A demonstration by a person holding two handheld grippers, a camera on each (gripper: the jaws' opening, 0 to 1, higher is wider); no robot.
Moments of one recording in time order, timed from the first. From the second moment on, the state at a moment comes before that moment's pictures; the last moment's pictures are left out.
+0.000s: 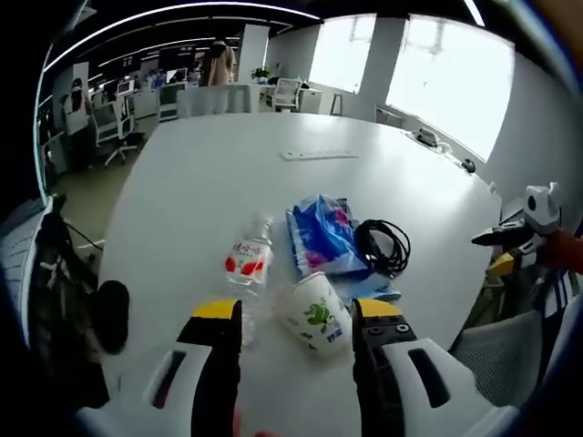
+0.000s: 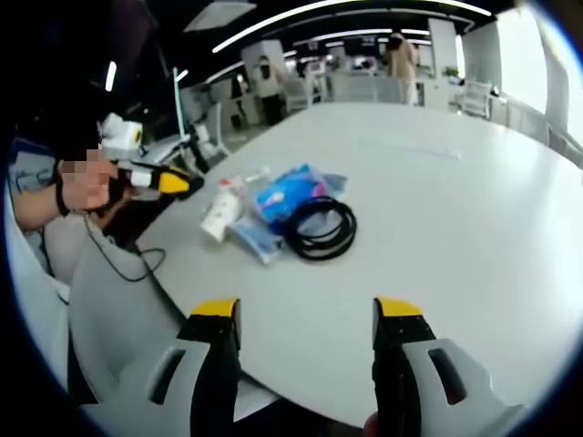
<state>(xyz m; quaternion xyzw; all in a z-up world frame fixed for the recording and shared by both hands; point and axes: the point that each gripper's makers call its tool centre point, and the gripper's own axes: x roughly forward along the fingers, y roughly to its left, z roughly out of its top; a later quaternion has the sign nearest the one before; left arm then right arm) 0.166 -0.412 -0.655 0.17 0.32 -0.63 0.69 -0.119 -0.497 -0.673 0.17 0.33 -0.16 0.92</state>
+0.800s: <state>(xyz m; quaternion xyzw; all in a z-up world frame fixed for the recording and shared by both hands) 0.204 -0.461 -0.693 0.32 0.36 -0.63 0.61 -0.128 -0.499 -0.677 0.18 0.33 -0.18 0.91</state>
